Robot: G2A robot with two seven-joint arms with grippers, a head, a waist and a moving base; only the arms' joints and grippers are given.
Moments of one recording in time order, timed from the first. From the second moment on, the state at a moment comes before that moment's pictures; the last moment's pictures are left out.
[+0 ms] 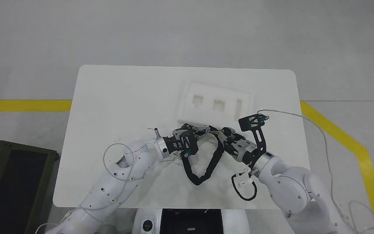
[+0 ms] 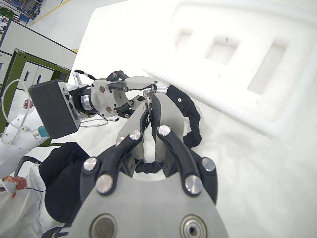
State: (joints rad) left arm 1.14 -1.16 -0.93 -1.53 1.92 -0.36 0.39; right arm -1.49 -1.01 1.24 -2.24 -0.66 0.21 0.66
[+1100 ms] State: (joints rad) left arm 1.14 -1.16 -0.93 -1.53 1.92 -0.36 0.39; right arm -1.46 -1.03 1.22 -2.20 -0.67 0.23 0.67
